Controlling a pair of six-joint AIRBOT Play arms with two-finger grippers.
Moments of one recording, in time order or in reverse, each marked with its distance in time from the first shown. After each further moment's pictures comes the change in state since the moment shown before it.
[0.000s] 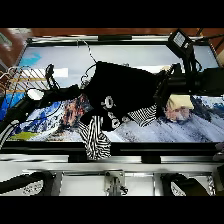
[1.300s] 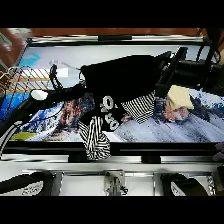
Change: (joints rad) left arm -0.054 -0.008 0.000 -0.094 0.045 -0.005; right arm -0.001 0.062 0.000 0.304 0.135 -0.060
